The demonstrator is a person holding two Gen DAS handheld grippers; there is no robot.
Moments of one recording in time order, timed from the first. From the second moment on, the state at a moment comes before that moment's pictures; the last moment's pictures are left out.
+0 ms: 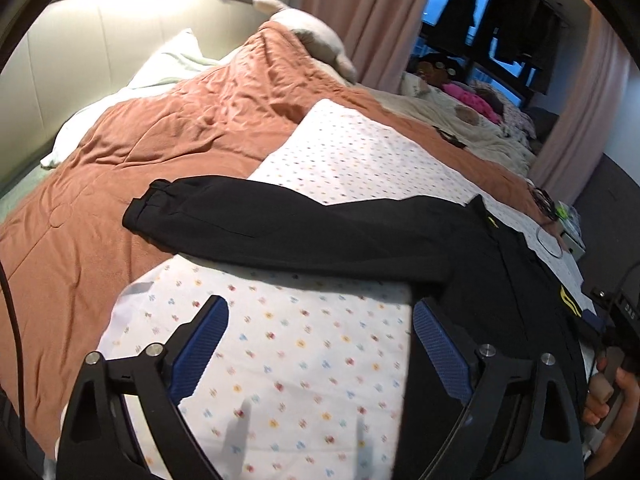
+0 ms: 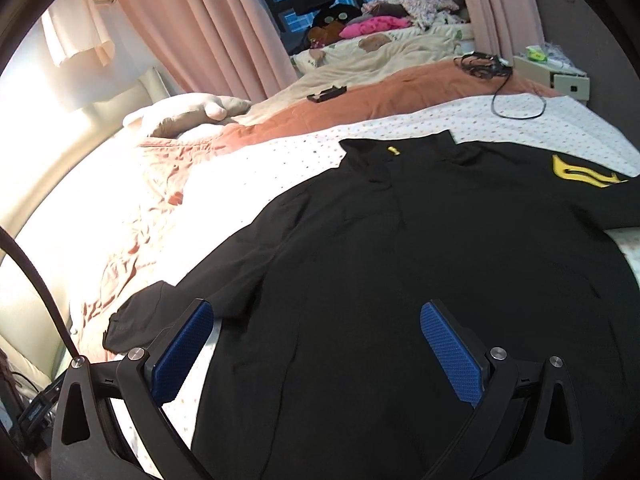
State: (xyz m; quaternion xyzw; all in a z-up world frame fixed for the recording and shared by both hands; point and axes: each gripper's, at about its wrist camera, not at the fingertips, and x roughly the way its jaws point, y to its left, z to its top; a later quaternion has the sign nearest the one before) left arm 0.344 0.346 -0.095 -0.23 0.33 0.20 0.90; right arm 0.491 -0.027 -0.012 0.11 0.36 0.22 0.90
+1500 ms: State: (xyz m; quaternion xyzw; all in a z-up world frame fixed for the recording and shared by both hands) left arm 0.446 0.453 -0.008 -0.28 0.25 0.18 0.91; right arm 0.704 0.095 -0.152 0.19 0.50 0.34 0.78
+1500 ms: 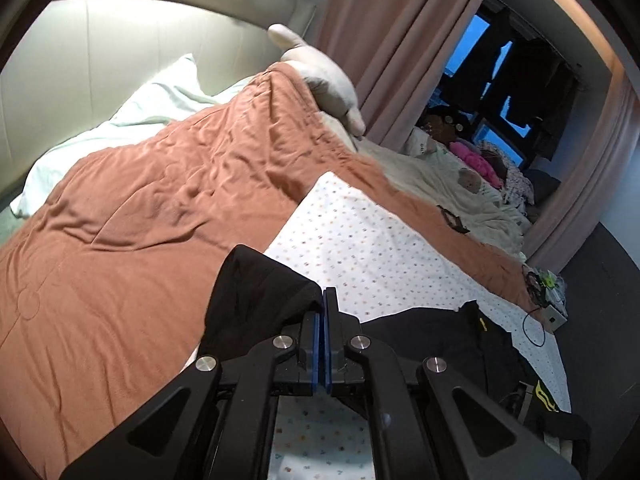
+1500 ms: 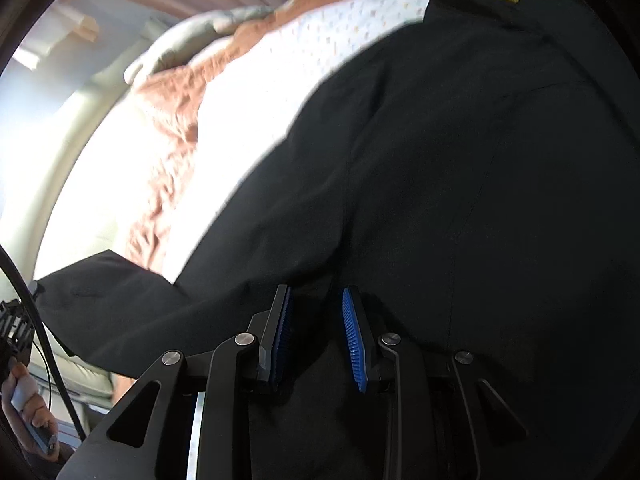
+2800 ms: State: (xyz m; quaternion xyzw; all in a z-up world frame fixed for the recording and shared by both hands) left arm 0.628 0.105 0.074 -0.12 0.28 -0.07 0.95; right arm 0.581 -0.170 -0.091 0.34 0.40 0.17 0.83
